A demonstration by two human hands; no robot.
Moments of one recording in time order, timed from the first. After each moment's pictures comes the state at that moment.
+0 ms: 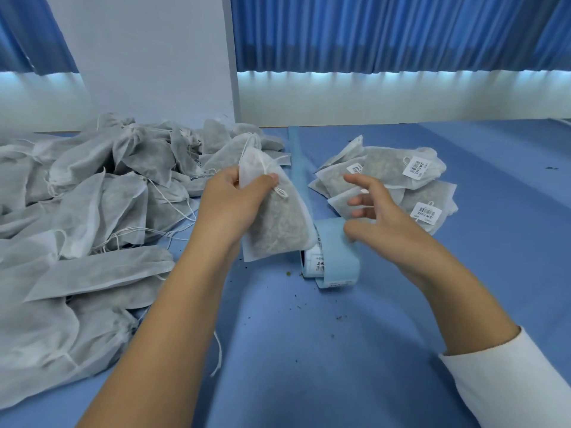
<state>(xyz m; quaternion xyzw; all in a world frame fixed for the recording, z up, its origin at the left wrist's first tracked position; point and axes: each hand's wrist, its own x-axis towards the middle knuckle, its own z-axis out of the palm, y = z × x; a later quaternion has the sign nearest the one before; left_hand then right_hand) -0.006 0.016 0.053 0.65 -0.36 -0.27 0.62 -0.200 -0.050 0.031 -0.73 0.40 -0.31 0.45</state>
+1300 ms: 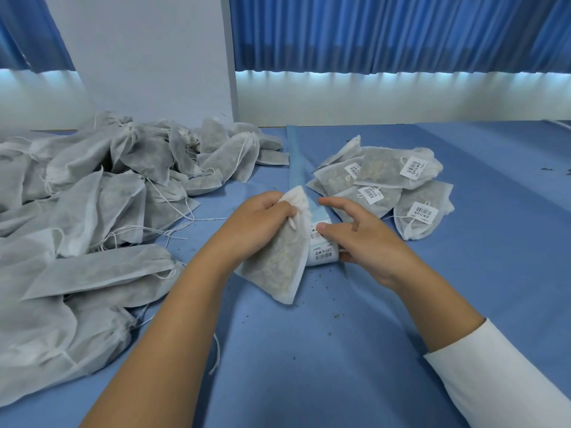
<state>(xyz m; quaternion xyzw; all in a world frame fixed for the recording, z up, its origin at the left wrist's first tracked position) -0.007 0.002 0.027 0.67 -0.49 -0.33 0.45 -0.183 -0.058 0.005 -0.68 0.40 -0.29 0.54</state>
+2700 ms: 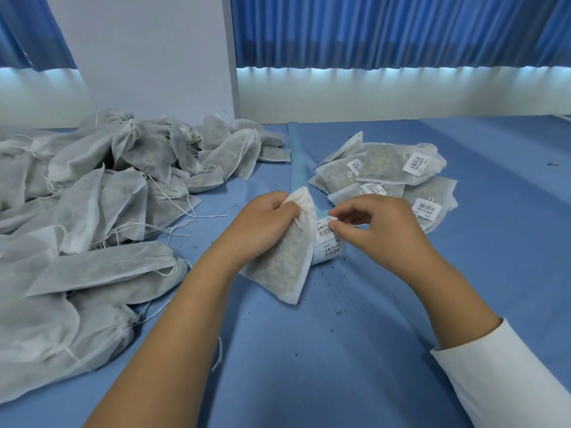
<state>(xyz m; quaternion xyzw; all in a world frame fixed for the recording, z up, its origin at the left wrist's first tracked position) -0.011 0.000 0.023 0.69 -0.51 -0.30 0.42 -0.197 -0.059 0.016 -0.82 0.38 -0.36 0.23</state>
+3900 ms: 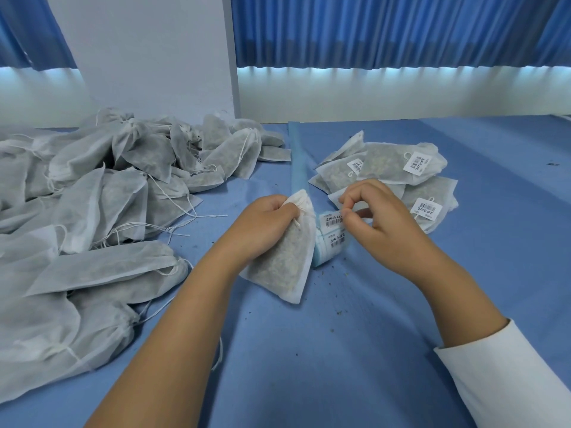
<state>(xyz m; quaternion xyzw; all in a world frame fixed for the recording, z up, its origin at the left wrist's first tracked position) -0.011 0.001 0.022 0.69 -0.50 -0.31 0.41 -0.201 -0.058 0.019 -0.84 0.32 -0.36 0.25</state>
